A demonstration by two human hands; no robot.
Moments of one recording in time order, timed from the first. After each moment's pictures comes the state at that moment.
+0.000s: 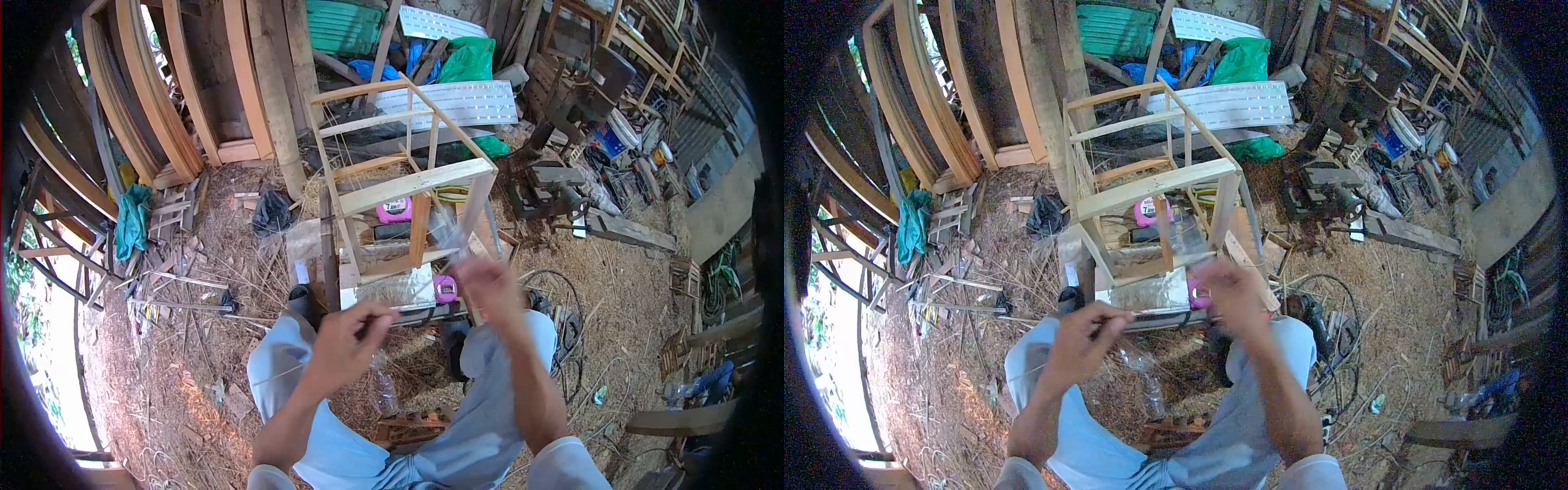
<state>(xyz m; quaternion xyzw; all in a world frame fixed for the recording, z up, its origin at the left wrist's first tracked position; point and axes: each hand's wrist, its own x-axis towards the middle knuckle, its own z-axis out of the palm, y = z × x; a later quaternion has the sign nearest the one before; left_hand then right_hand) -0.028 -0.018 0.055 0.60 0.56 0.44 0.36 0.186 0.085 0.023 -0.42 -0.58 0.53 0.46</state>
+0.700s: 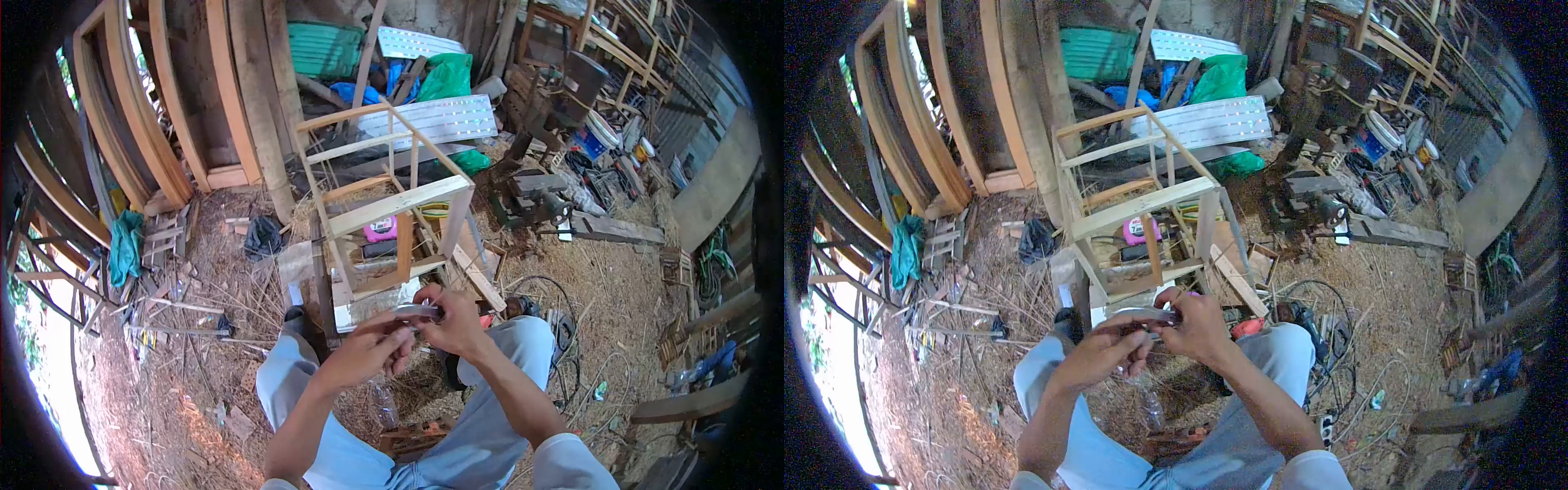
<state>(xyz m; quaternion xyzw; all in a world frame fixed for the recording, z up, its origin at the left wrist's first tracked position) -0.014 -0.003 0.066 0.48 0.43 0.35 0.68 0.163 0.065 0.032 -0.43 -0.77 0.30 0.36</state>
